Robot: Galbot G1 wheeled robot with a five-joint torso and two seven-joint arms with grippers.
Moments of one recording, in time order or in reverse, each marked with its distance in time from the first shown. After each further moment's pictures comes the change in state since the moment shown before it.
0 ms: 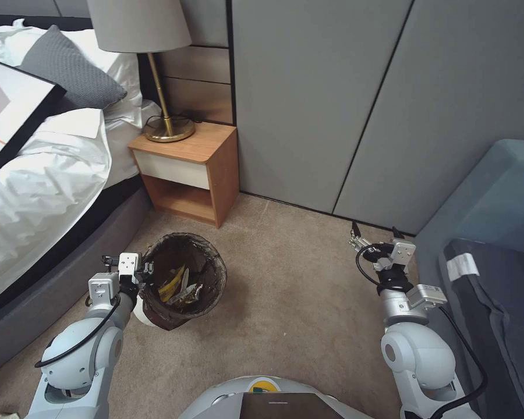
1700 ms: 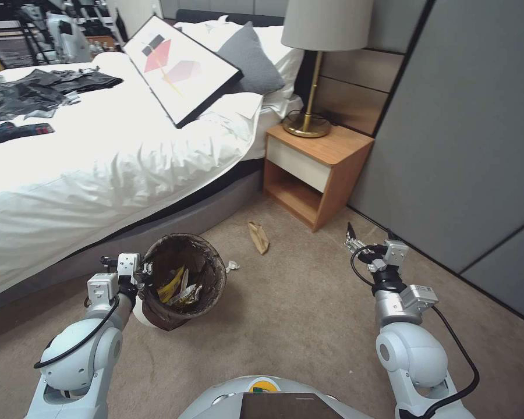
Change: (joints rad) left arm 0.004 0.002 -0.005 0.004 -0.001 -0.006 -0.004; right arm 0.005 0.004 -0.022 -0.025 -0.018 0.010 -0.001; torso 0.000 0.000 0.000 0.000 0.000
